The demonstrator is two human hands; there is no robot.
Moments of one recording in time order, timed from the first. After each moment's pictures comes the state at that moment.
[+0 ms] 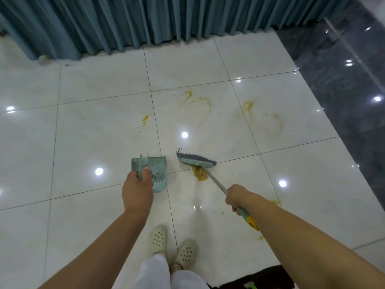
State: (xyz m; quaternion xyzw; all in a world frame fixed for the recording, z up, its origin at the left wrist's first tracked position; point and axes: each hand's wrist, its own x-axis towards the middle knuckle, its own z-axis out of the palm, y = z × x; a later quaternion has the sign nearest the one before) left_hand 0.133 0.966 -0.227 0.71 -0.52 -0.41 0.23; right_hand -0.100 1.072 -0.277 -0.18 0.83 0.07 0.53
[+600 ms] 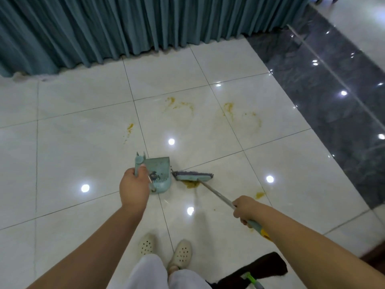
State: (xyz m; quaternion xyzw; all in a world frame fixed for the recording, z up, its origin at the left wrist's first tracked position) left_hand 0.129 0.980 -0.218 0.67 -0.53 -0.46 0.25; right_hand -0.100 1.164 -0.234 -0.20 0.82 0.10 0.53
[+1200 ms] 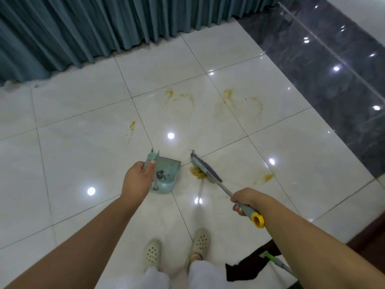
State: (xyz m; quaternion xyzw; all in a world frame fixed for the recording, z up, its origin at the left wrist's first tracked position) left_hand 0.188 0.924 -0.219 0.58 -0.65 -0.49 0.11; right_hand -0.033 1.140 -0.260 0.11 0.78 -0.17 0.59
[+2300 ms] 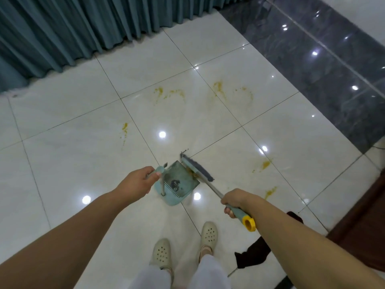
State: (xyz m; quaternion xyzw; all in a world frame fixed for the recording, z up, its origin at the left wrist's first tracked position) left_hand 0.227 0.876 -0.222 0.39 -0.78 -0.46 -0.14; right_hand 0.038 1.119 -0.285 0.13 0.77 -0.17 0.60
